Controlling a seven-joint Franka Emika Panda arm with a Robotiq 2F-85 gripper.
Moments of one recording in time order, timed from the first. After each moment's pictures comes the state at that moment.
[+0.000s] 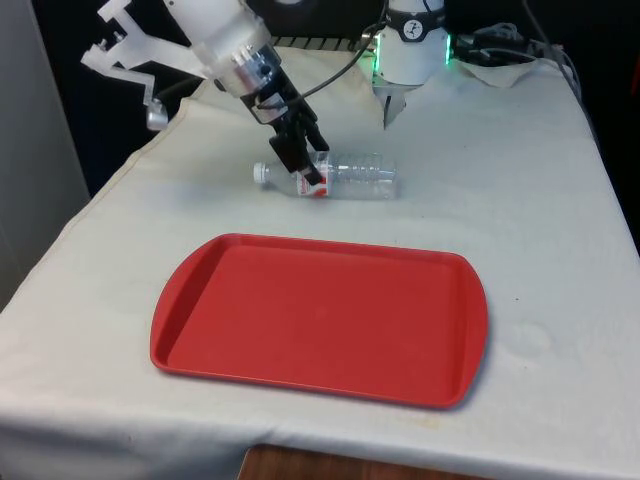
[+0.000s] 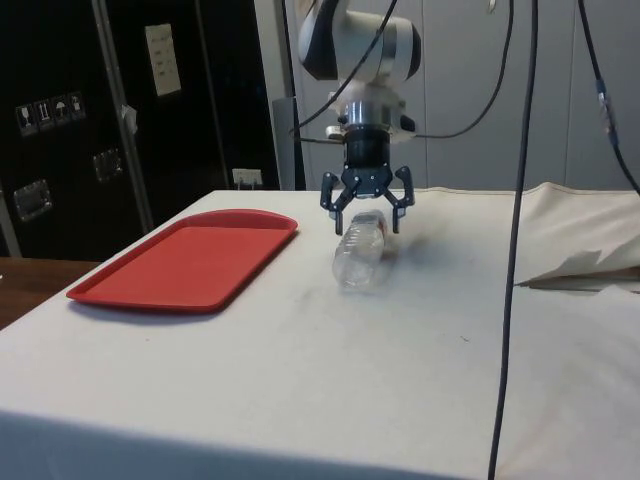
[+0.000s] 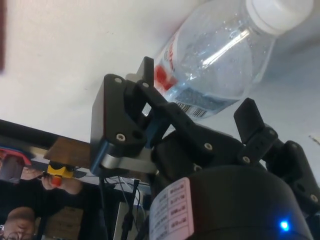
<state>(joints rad) 0.07 0.50 -0.52 -2.14 0.81 2.08 0.49</state>
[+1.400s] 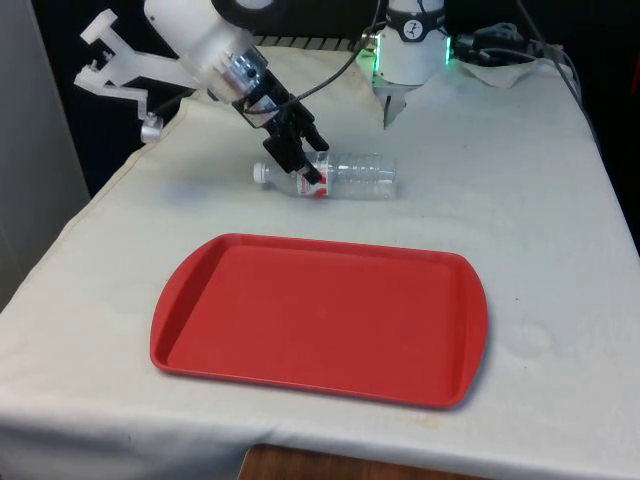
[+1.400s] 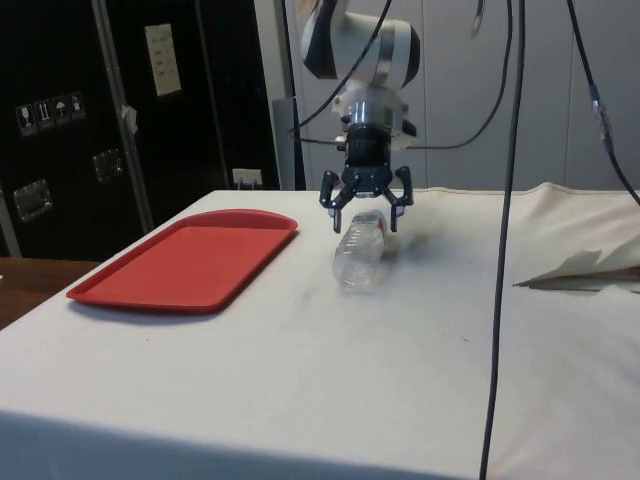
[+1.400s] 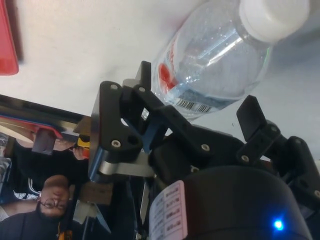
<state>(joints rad) 0.06 0.57 -0.57 -2.07 0.89 1.93 0.41</state>
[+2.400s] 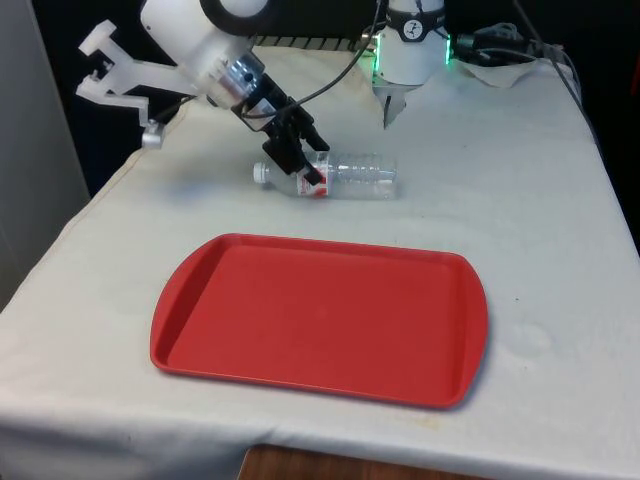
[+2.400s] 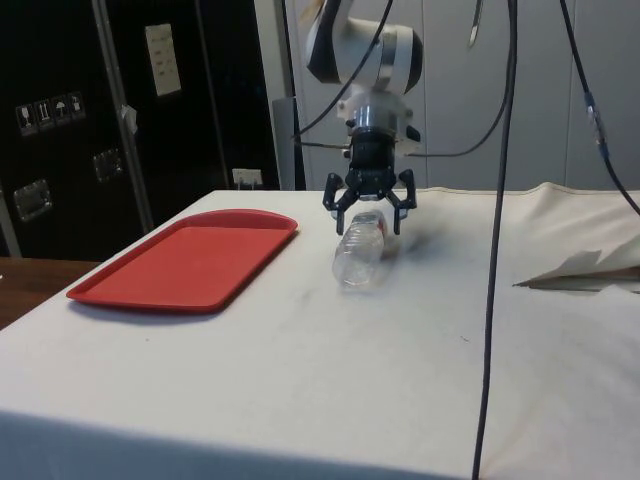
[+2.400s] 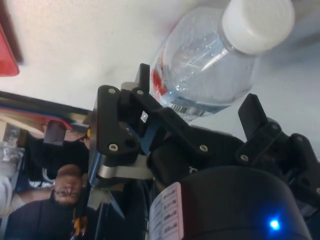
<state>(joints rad) 0.05 0.61 -0.59 -2.05 0.93 1.86 0.37</state>
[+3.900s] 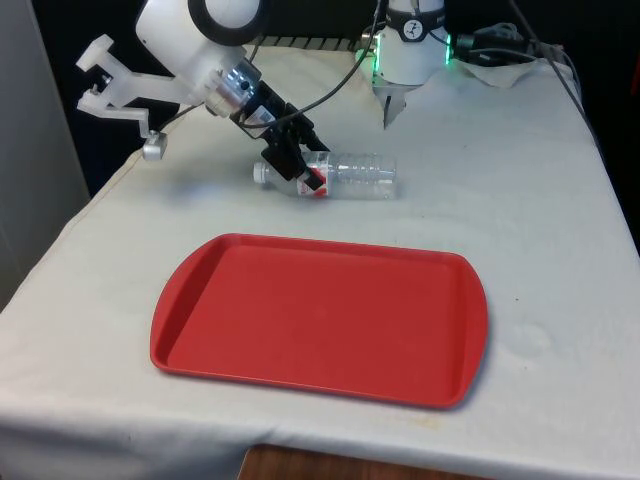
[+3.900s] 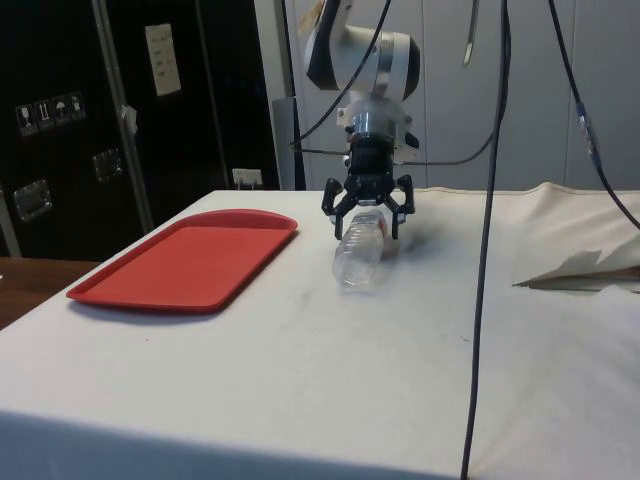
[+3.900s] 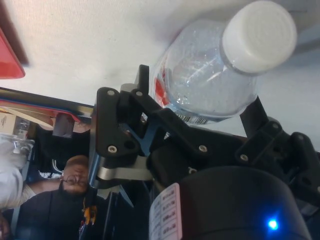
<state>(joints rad) 0.06 0.66 -0.61 -2.02 0.98 1.81 0.35</state>
